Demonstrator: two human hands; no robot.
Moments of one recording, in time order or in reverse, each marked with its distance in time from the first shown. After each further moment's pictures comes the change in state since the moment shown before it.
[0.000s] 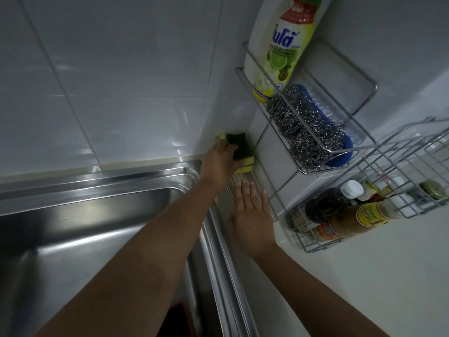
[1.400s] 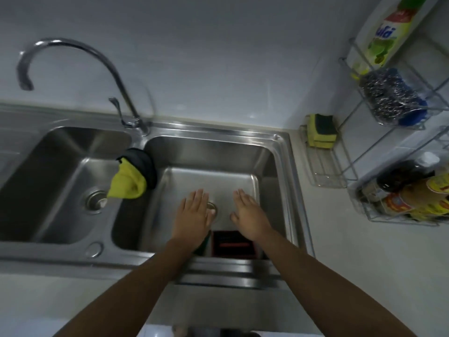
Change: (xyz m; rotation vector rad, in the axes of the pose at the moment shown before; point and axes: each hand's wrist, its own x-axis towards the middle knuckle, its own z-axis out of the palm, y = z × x) left_hand -0.389 -0.046 -0.157 0.515 -0.208 -0.482; right_hand -0.129 -0.162 -0.038 0.529 -0.423 -0.435
